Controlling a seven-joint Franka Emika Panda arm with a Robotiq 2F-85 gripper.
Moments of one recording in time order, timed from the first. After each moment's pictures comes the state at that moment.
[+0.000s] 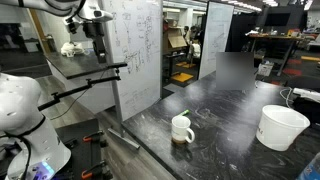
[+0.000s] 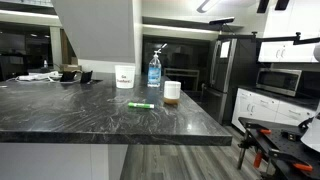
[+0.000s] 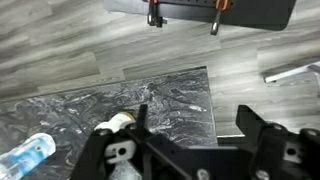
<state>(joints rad) 0.07 -0.79 0.27 -2.42 -0.07 1.63 0.14</state>
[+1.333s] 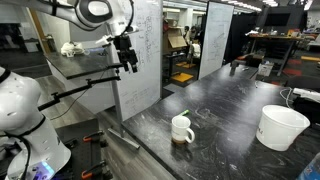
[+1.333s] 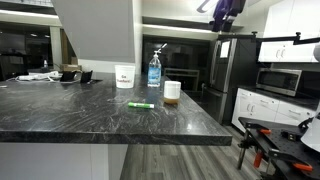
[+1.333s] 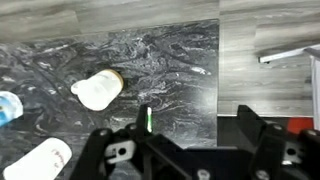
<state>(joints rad) 0.07 -0.51 0.15 -2.41 -0.14 2.02 0.01</state>
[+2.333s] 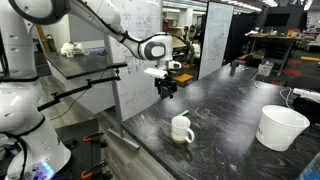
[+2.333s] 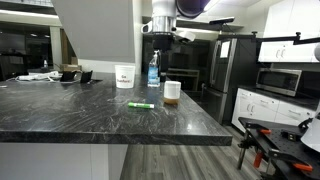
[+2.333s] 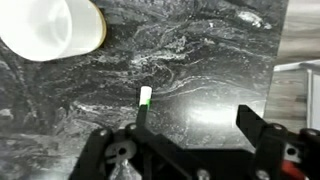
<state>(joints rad) 0.02 0.27 0.05 -1.96 -0.14 2.23 -0.22</state>
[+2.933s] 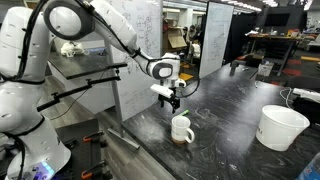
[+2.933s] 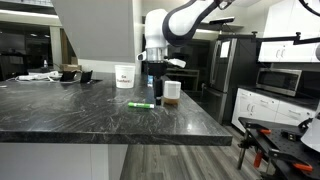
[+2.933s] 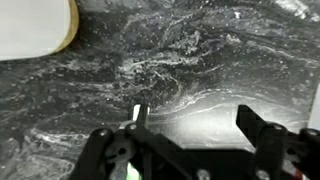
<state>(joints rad) -0.02 0.49 0.05 -1.90 -0.09 2.32 -0.29</state>
